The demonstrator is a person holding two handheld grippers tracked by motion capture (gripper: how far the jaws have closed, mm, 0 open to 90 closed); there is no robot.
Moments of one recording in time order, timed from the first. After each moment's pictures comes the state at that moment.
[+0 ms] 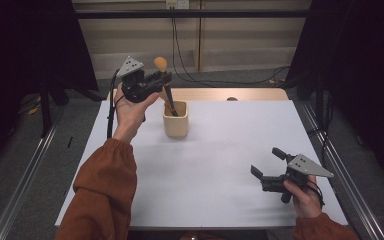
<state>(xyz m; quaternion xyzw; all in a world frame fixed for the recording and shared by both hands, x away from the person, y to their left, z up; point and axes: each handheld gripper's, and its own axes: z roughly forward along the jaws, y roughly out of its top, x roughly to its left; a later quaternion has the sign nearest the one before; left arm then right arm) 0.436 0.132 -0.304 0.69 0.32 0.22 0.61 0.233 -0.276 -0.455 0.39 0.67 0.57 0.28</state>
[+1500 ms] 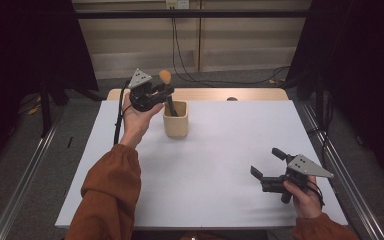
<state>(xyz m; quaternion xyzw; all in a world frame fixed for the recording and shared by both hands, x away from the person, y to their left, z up) 0.448 0.126 -0.349 0.72 0.33 0.22 0.58 0.232 -0.276 -0.455 0.39 0.67 0.57 0.28</state>
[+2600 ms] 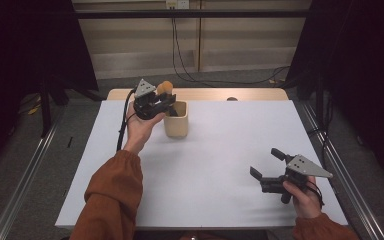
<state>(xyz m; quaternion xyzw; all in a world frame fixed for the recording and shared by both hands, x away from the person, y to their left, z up) 0.448 0.123 -0.381 0.73 0.33 0.21 0.56 0.232 -0.275 -0.456 0.38 0.67 0.57 0.28</state>
